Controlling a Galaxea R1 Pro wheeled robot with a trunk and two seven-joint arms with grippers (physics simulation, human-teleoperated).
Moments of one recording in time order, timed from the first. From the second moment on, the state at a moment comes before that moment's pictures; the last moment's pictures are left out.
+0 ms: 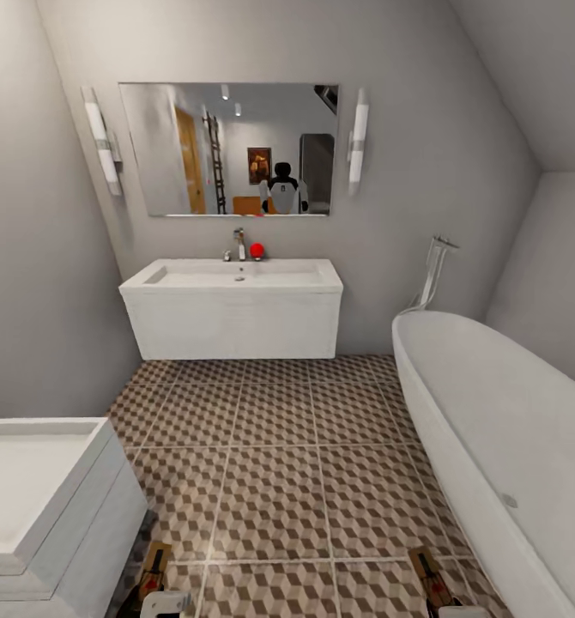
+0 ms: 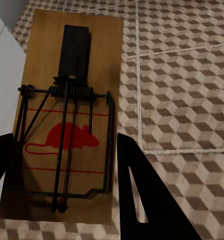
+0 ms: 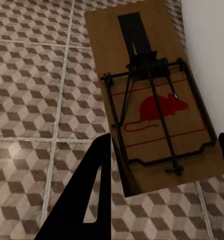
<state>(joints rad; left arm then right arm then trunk) -0.39 -0.04 -0.87 0.07 0.69 -0.77 0.29 -0.14 -0.17 0.43 -0.49 -0.32 -0.52 -0.19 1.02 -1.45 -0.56</state>
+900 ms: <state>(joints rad) -0.39 -0.04 -0.87 0.07 0.69 -0.77 0.29 -0.14 -0.17 0.43 -0.49 -0.32 -0.52 -0.19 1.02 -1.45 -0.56</state>
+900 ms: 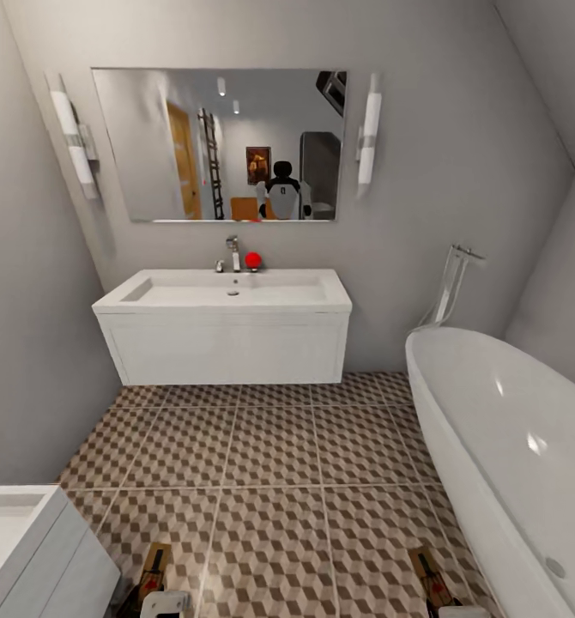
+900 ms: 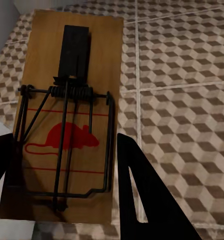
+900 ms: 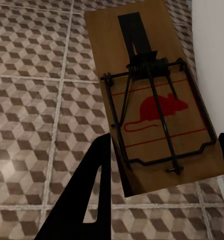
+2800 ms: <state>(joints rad) -0.39 -0.04 -0.87 0.07 0.69 -0.70 0.29 -0.14 -0.17 0.44 -0.49 -0.32 -0.52 -0.19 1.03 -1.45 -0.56</state>
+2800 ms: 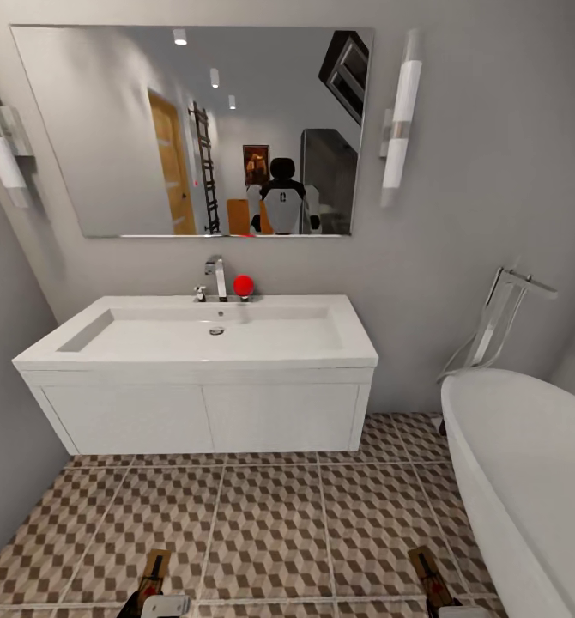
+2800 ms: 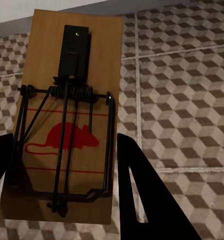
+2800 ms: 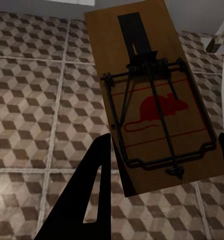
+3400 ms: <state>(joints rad) -0.40 0.01 -0.86 -0.13 0.68 -0.33 0.30 -0.14 -0.16 0.44 -0.60 -0.31 -0.33 -0.19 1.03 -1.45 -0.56</state>
